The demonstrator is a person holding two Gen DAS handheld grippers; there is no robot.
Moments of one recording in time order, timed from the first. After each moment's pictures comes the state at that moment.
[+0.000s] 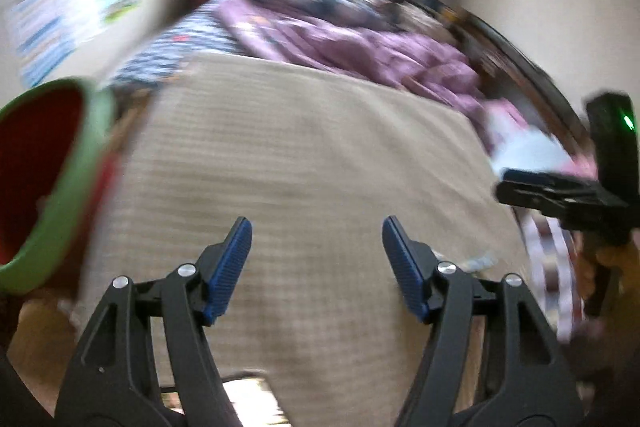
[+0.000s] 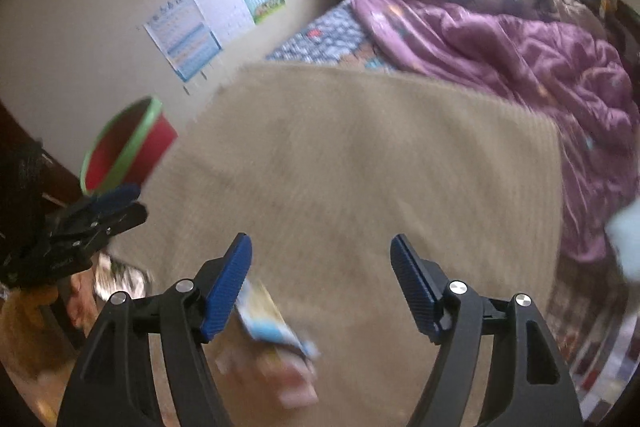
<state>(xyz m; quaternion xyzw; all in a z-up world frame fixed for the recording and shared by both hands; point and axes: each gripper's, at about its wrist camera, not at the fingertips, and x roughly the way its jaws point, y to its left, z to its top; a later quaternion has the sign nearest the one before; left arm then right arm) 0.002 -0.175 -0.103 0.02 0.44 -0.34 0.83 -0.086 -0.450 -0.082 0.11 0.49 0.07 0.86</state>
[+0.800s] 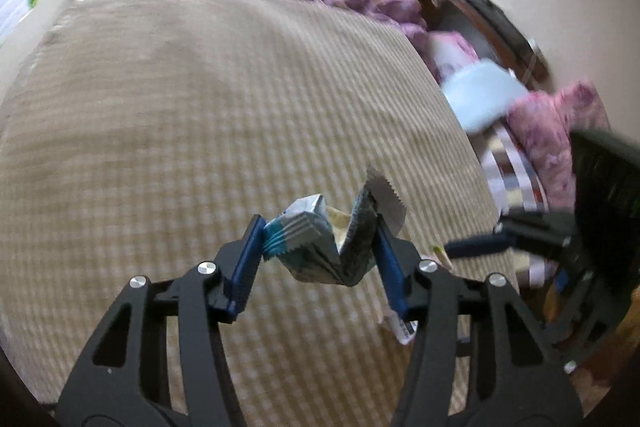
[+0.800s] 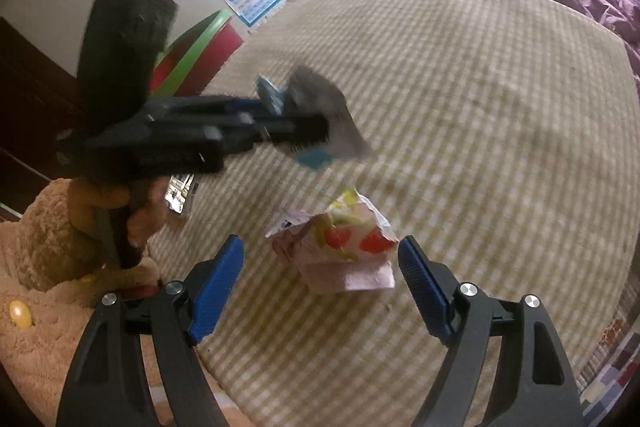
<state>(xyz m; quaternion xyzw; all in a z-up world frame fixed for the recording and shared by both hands) -0.011 -0.238 -0.150 0.03 0.51 -0.40 0.76 -0.144 -0.408 -0.131 0.14 0.54 0.20 0.81</state>
